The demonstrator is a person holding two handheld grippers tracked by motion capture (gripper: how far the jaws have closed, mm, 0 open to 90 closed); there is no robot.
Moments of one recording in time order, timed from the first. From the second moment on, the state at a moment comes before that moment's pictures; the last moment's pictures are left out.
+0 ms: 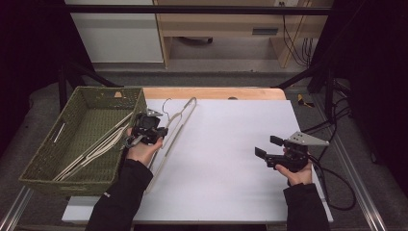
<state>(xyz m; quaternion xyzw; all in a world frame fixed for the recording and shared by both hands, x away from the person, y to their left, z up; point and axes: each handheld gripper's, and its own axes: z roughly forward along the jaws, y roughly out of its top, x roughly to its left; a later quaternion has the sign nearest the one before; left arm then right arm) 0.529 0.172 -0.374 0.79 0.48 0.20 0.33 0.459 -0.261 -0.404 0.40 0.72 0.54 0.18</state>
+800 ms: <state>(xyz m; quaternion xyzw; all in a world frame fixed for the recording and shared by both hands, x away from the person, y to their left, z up) 0.469 0.218 -0.275 0.77 0.38 0.22 0.46 0.452 -0.285 -0.404 0.43 0.69 0.55 0.19</state>
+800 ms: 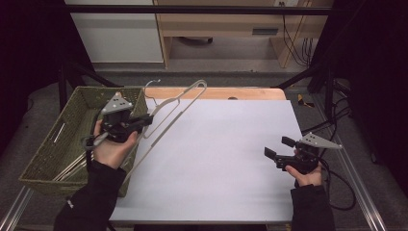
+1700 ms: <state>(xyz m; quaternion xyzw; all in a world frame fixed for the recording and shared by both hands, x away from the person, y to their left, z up) 0.472 0.362 -0.234 0.75 0.41 0.28 0.44 0.451 -0.284 -0.402 0.44 0.69 0.54 0.20</state>
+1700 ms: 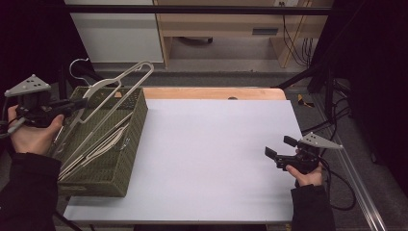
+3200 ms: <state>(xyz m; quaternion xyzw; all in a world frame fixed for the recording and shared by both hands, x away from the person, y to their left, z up) 0.490 0.392 -0.354 0.81 0.41 0.28 0.32 0.453 -0.283 -0.404 0.44 0.69 0.54 0.19</state>
